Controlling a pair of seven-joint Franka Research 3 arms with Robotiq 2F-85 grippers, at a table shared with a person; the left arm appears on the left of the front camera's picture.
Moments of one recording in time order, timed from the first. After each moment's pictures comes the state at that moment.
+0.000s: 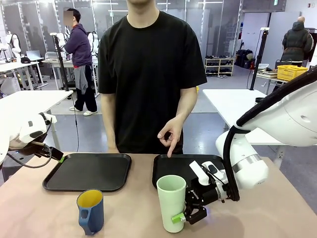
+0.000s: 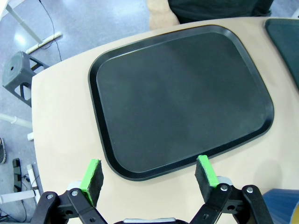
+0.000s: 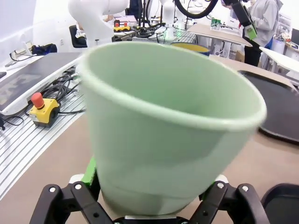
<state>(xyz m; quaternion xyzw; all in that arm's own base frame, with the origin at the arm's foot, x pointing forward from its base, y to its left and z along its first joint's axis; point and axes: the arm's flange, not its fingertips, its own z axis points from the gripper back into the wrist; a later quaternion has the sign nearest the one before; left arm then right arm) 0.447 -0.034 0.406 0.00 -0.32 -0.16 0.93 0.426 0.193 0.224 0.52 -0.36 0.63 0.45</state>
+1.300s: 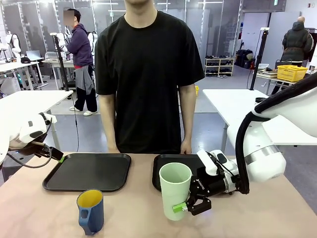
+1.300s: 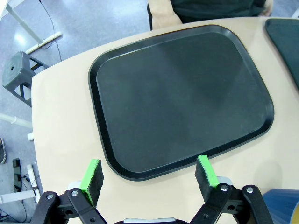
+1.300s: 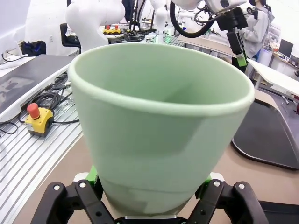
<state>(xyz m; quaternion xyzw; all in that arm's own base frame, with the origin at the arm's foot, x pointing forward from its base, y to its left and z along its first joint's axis) 0.447 -0.034 0.406 0.00 -0.32 -0.16 0.93 0.400 0.182 0.283 0.48 -0.40 0.64 0.45</state>
